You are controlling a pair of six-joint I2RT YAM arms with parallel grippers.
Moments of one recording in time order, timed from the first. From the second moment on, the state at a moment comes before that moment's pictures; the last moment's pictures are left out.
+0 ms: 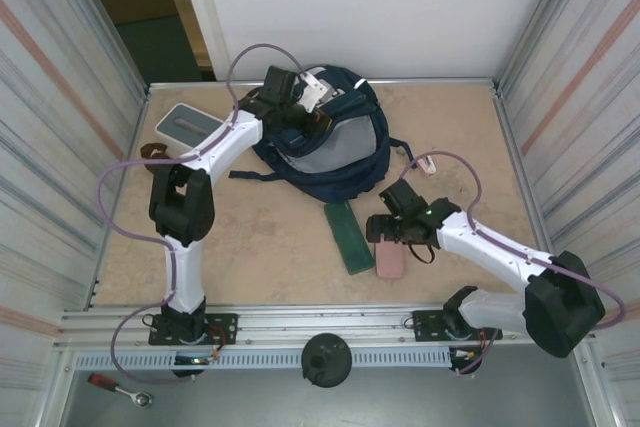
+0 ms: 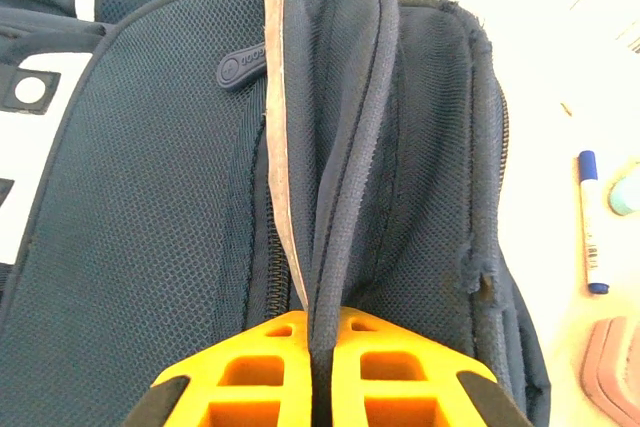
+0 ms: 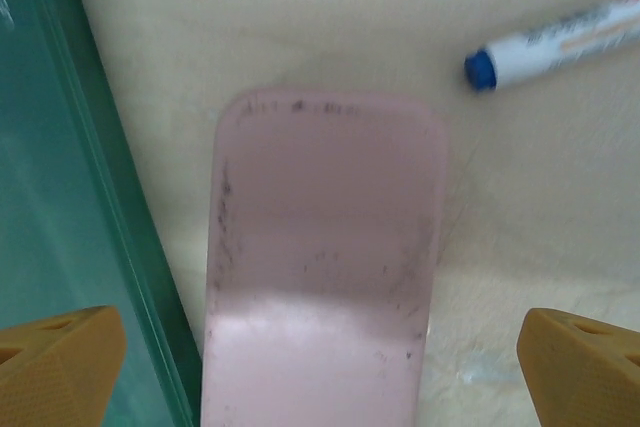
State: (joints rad) left arm -0.46 2.03 1.78 -0.47 0.50 0.17; right arm 0.68 1.19 0.69 -0.70 0.14 0.66
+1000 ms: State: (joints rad) left arm -0.46 2.03 1.72 -0.43 0.53 0.15; right arm 0.63 1.45 0.74 -0.56 0.12 0.62
